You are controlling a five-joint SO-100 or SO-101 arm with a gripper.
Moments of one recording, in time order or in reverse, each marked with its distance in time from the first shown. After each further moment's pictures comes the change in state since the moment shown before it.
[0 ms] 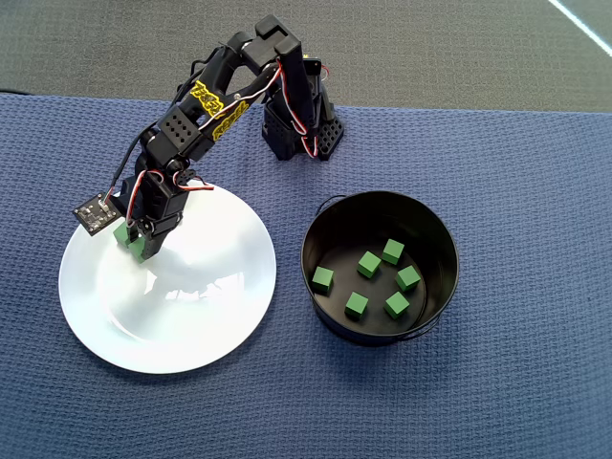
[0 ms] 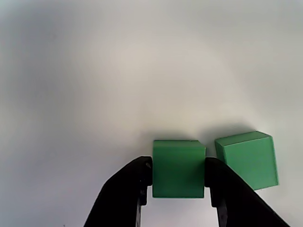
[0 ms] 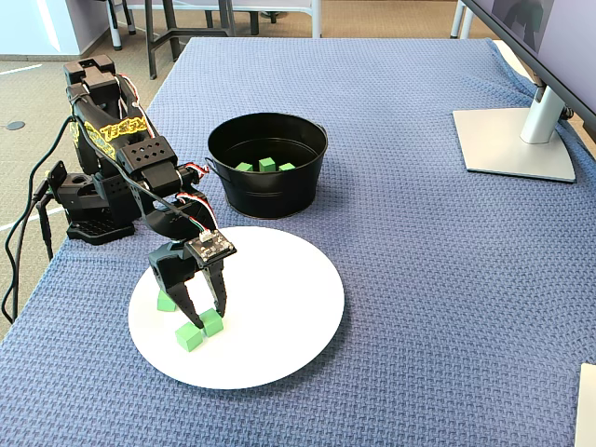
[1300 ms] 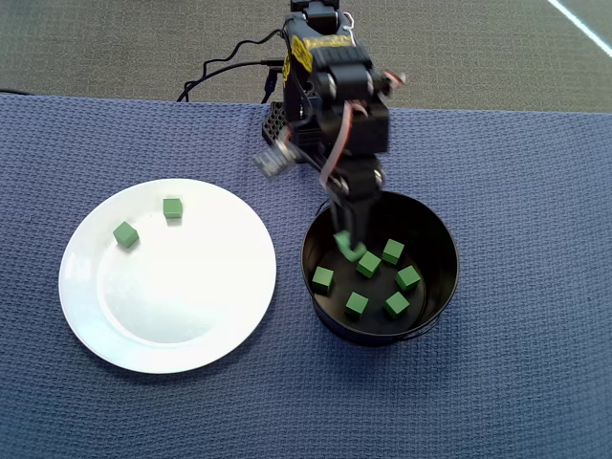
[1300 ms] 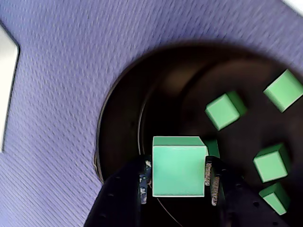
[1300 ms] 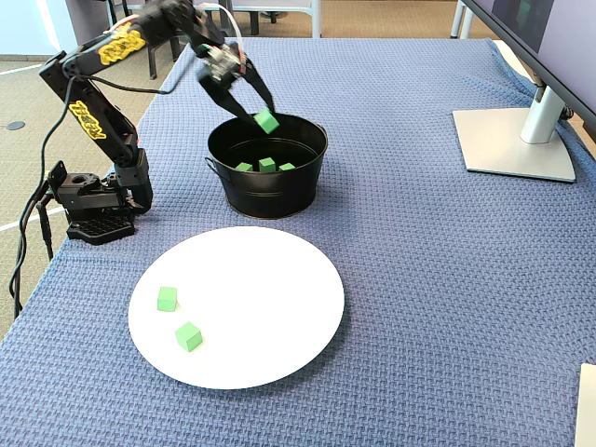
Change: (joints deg) arm -61.1 35.2 -9.2 35.4 78.8
